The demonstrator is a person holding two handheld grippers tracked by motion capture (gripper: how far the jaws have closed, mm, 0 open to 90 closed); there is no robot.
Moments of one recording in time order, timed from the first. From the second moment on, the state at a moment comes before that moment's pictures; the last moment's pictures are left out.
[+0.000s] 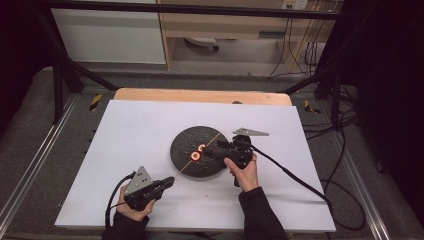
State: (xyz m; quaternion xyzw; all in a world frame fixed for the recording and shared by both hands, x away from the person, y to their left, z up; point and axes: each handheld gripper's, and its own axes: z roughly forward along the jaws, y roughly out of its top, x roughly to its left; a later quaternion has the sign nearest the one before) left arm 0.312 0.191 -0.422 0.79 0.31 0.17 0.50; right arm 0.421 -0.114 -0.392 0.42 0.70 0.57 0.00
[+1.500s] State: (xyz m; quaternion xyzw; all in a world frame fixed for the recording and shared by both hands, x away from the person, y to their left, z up) left arm 0.309 0.192 -0.418 0.78 0.30 0.18 0.52; right arm 0.441 -0.134 -0.365 0.45 0.67 0.59 0.00
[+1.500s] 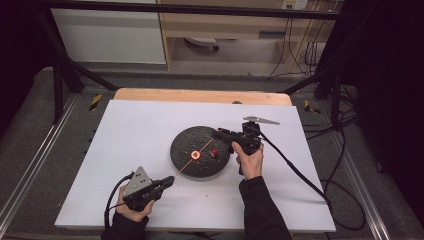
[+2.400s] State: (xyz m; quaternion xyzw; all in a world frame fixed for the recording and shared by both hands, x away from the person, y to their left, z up) left arm 0.311 0.196 -0.418 0.78 0.31 0.18 0.52; right arm 0.464 -0.158 -0.383 0.50 0.67 0.55 0.06
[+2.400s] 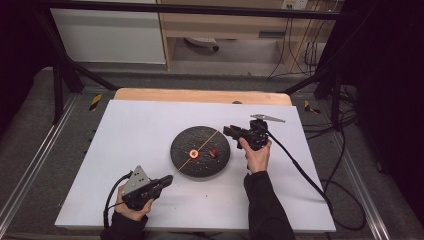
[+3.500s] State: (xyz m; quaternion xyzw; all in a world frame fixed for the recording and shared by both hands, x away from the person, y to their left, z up) left arm 0.312 0.195 -0.419 0.78 0.31 0.17 0.51; right arm 0.471 -0.132 -0.430 0.50 0.72 0.48 0.07
